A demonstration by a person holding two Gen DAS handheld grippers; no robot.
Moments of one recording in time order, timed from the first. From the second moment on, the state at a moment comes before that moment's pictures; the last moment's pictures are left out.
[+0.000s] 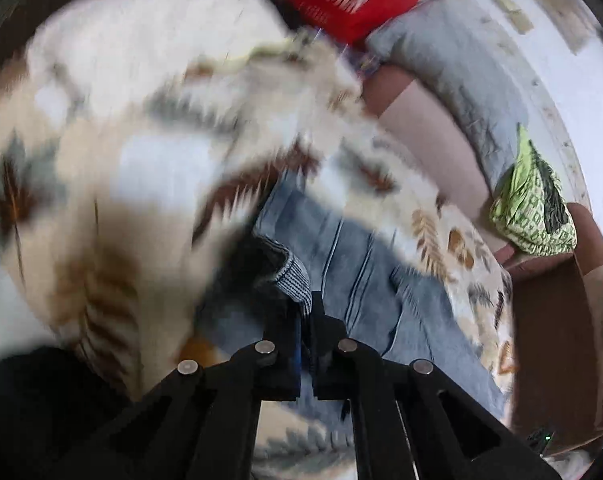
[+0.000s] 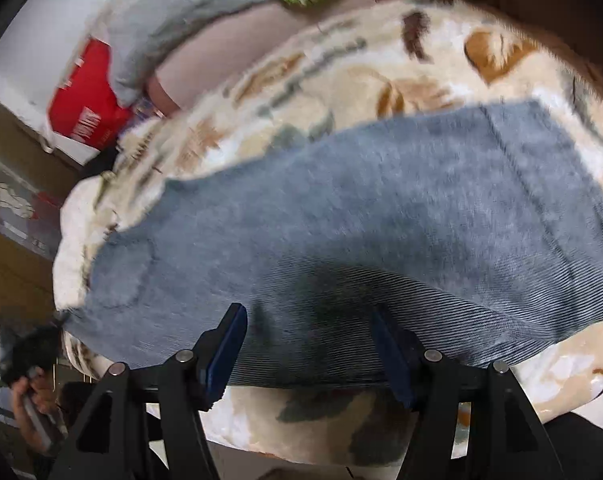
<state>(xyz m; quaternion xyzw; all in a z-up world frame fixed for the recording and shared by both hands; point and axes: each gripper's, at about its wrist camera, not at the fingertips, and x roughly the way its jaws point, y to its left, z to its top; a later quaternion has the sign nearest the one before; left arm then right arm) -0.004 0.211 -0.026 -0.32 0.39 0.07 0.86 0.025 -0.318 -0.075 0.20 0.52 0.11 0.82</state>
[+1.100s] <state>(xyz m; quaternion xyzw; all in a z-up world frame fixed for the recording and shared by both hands) 0.045 0.138 -0.063 -0.12 0.45 0.07 0.88 0.087 -0.312 0.019 0.16 0.48 0.13 0.85</state>
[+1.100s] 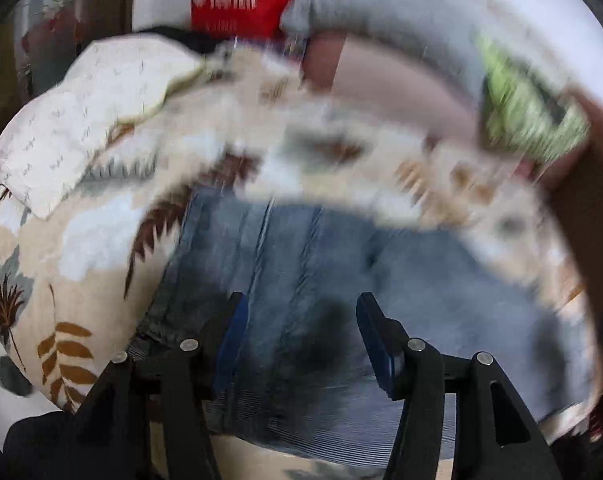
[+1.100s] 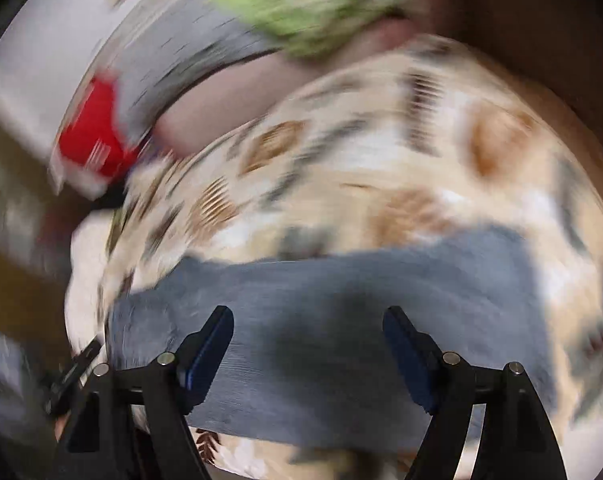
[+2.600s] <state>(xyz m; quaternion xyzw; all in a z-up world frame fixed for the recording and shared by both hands) 0.044 0.135 -0.084 -0.08 0.43 0.10 0.89 0.113 -0.381 -0.077 0.31 0.49 0.02 0.81</state>
